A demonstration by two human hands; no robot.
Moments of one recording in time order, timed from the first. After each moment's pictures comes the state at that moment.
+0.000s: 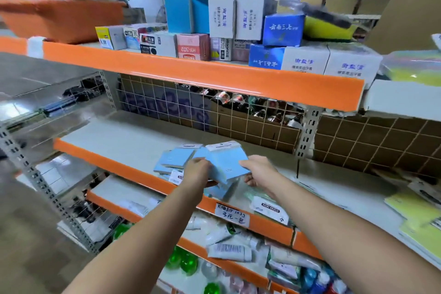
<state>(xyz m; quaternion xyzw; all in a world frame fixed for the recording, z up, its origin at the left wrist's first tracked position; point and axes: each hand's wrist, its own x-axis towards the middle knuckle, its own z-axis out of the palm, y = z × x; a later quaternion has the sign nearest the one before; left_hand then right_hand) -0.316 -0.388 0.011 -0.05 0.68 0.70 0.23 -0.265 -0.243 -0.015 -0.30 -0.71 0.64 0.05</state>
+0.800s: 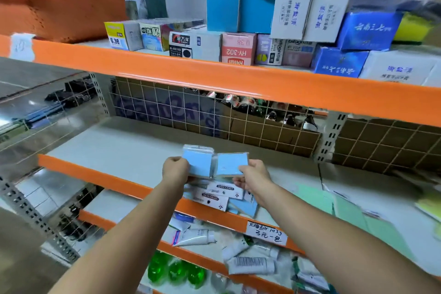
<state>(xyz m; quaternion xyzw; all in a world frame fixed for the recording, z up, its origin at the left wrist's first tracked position) -0.458 -0.451 -0.020 -0.06 0.72 0.67 0.20 -0.355 -0.309 -0.027 -0.39 -0.61 0.68 0.14</state>
